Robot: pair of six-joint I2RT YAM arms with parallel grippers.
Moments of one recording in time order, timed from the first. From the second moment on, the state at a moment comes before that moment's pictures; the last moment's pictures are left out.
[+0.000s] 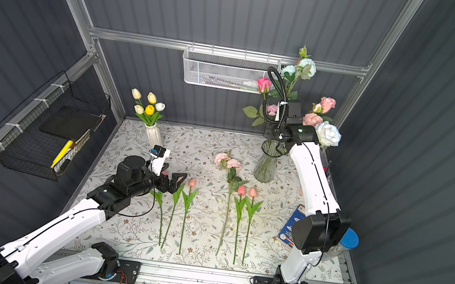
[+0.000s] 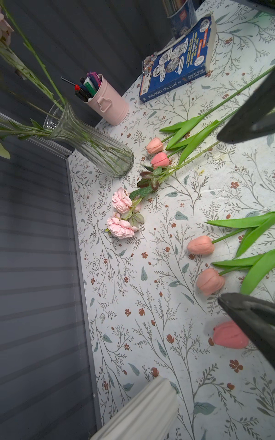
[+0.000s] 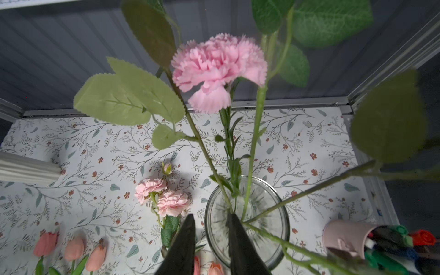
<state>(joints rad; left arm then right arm) -0.51 0.99 0.73 -0.14 0.15 -0.15 0.24 1.78 1.98 -0.86 0.10 0.19</state>
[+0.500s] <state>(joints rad) -0.55 0.96 0.72 -0.14 0.10 -0.14 0.24 1.89 1.97 -0.73 0.17 0.13</state>
